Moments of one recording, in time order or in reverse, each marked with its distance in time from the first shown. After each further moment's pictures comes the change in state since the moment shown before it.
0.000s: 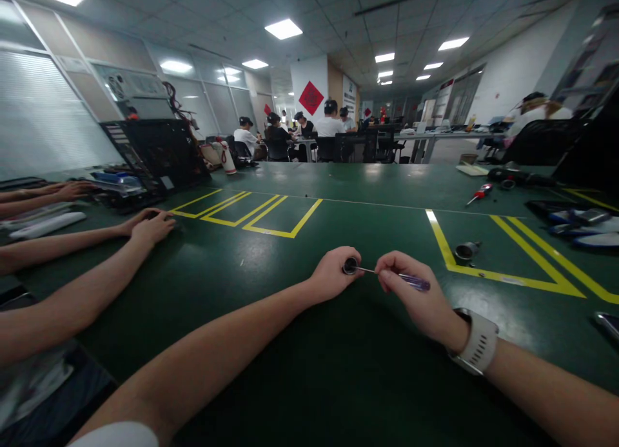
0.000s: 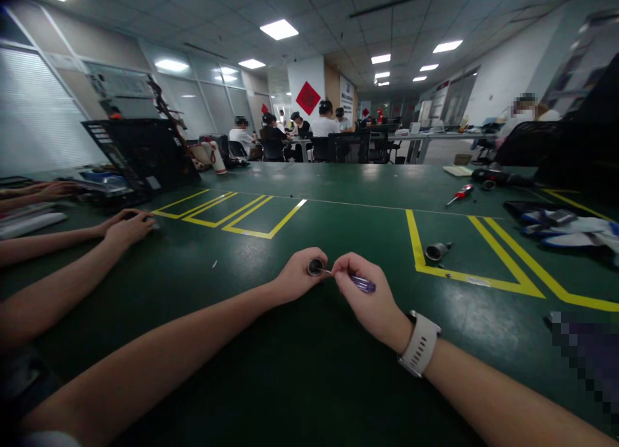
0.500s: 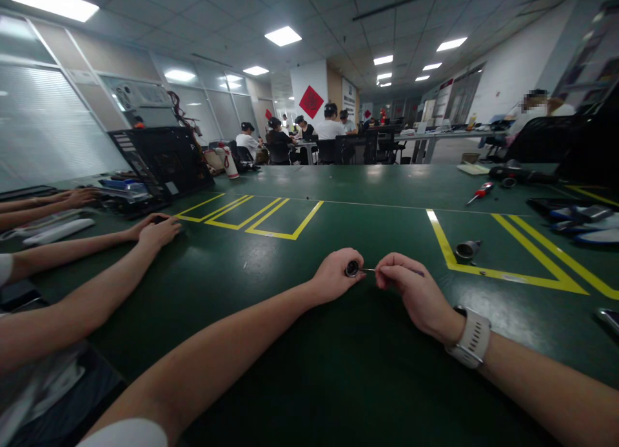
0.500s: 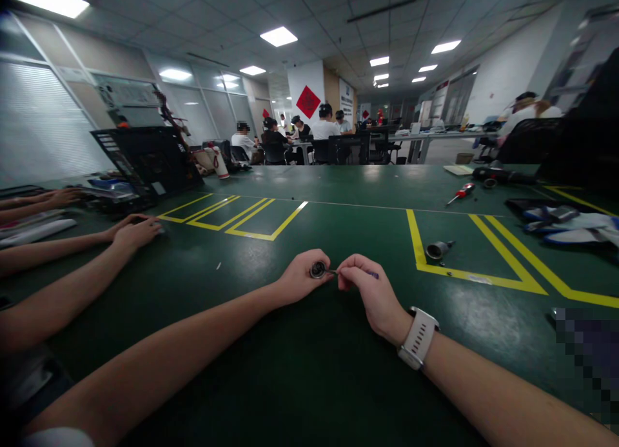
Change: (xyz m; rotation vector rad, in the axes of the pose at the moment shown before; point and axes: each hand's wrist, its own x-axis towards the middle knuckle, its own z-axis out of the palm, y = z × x) left_hand -0.002 0.002 0.001 0.068 -0.037 0.050; right_hand 0.002 0.008 0.006 0.296 0.038 0.221
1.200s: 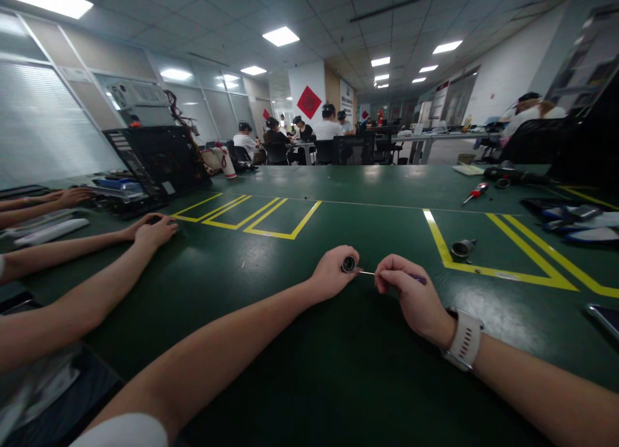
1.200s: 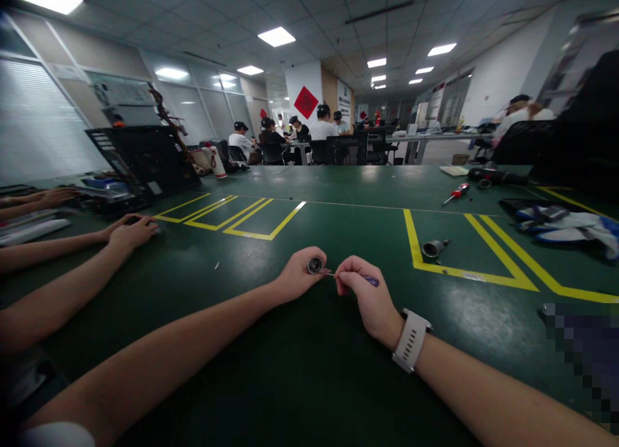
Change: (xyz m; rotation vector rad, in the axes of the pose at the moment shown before) left_hand 0.000 -0.005 0.002 -0.040 0.060 -0.036; right_hand -0.007 0.008 -0.001 -0.012 -0.014 -0.108
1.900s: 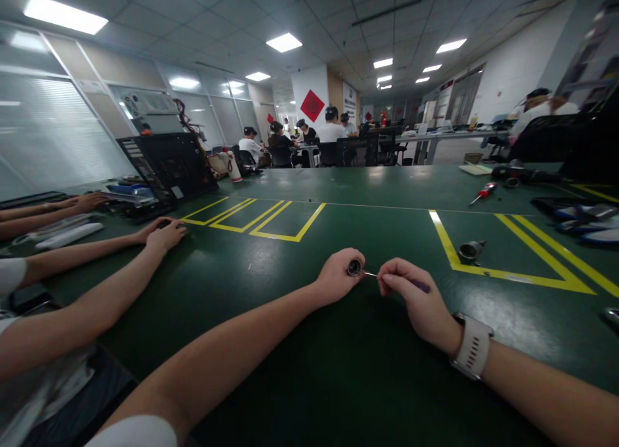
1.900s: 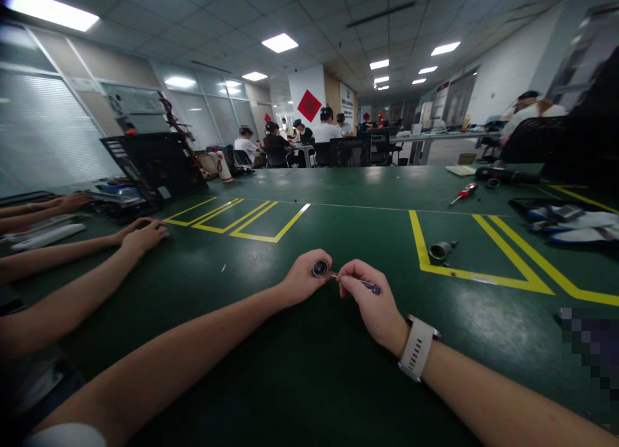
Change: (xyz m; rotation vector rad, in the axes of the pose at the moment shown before) left_hand -0.001 -0.001 0.002 -0.033 0.030 0.027; right_hand -0.003 -0.007 0.004 -0.165 -0.012 -0.042
